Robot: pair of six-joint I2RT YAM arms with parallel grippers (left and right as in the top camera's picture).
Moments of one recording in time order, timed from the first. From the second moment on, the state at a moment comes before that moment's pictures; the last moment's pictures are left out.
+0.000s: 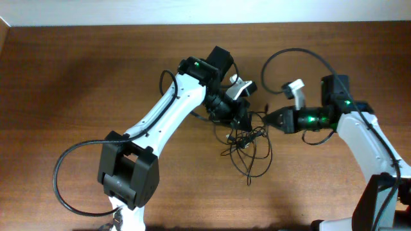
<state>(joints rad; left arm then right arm) -0.54 2.00 1.78 -1.23 0.83 -0.09 -0.07 1.60 1.03 -0.72 -0.96 -0.21</state>
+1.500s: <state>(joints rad) -0.59 2.00 1.78 -1.22 0.14 -0.19 -0.26 1.60 1.03 -0.79 -0.71 0.05</state>
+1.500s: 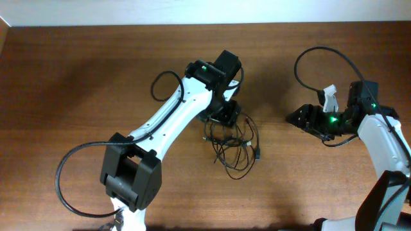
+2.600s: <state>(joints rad) -0.45 2.00 1.59 -1.01 0.17 -0.25 -0.26 1.60 1.03 -0.85 -0.65 0.04</state>
